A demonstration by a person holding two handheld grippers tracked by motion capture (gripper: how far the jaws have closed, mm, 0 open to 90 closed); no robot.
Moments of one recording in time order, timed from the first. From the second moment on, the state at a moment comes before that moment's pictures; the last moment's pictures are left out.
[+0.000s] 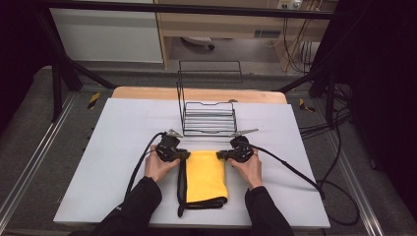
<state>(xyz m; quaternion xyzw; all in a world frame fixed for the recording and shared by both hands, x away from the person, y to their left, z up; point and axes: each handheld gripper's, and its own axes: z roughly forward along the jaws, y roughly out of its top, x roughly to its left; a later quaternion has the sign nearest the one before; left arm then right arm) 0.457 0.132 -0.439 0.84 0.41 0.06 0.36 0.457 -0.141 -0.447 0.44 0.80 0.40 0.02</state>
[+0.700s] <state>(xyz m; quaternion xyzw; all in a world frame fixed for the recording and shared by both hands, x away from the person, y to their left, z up) 0.431 0.142 -0.406 0.82 0.38 0.08 0.42 0.431 -0.151 -0.412 0.42 0.78 0.46 0.04</state>
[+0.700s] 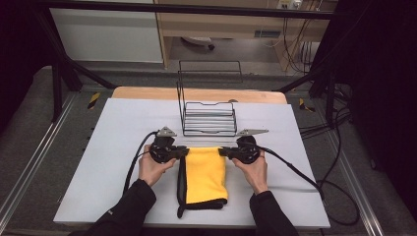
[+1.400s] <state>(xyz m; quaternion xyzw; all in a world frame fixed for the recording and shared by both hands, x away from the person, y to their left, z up) 0.403 0.148 -0.370 0.81 0.35 0.12 0.46 0.405 -0.151 -0.372 0.38 0.77 0.50 0.09</state>
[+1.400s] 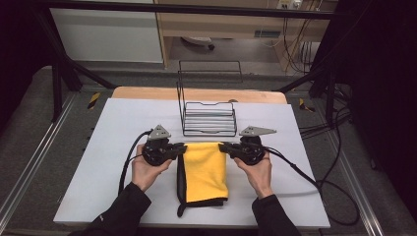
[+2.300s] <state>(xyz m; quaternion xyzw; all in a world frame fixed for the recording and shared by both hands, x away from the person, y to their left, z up) 0.386 0.144 -0.319 0.78 0.32 0.17 0.52 0.383 -0.161 -0.320 0.35 0.74 0.55 0.15</state>
